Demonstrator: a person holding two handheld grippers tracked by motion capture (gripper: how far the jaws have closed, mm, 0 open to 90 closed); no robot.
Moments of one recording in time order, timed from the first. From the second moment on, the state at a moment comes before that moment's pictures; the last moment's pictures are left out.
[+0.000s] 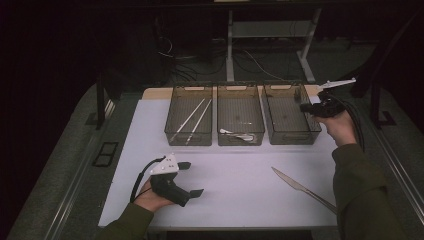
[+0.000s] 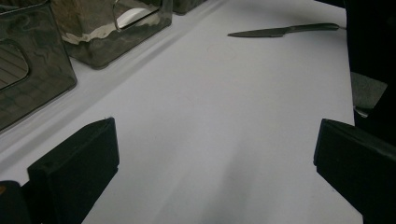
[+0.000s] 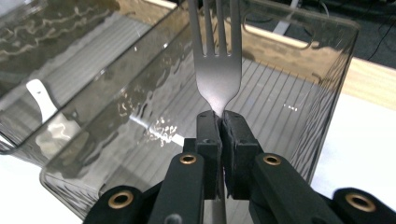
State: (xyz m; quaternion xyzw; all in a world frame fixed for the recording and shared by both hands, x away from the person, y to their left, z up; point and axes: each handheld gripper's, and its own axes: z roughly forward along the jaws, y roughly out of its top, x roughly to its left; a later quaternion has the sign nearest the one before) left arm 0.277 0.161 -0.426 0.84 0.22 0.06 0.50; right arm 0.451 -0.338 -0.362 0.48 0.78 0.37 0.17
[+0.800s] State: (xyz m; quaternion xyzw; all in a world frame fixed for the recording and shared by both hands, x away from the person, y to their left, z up) left arm 0.277 0.161 -0.426 0.84 0.22 0.05 0.50; right arm 0.461 -0.329 -0.385 0.50 0.78 0.36 0.15
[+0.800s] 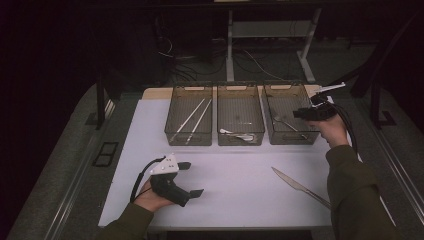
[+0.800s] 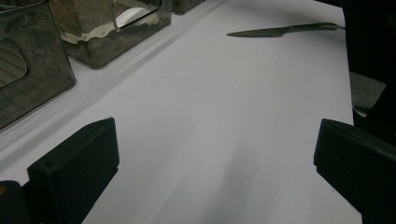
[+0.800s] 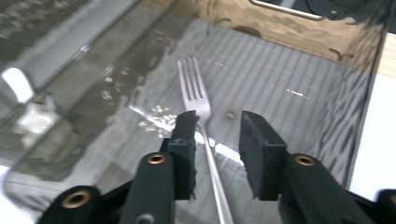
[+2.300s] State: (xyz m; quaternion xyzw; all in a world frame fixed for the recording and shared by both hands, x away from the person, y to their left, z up) left arm 0.276 0.161 -0.426 0.84 0.22 0.06 0.50; right arm 0.308 -0.327 -0.377 0.39 0.84 0.36 0.11
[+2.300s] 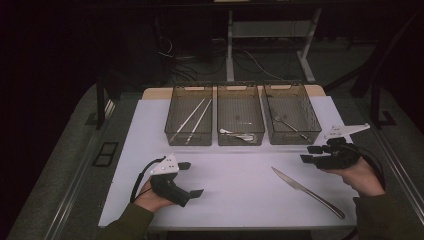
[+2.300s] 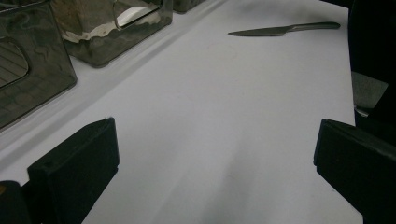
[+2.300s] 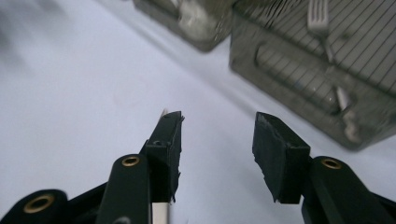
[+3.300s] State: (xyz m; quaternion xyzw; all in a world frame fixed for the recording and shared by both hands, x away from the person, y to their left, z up) left arm 0.276 0.161 -0.425 0.84 0.22 0.06 0.49; right arm 0.267 -0.315 -0.415 0.34 0.92 0.19 0.04
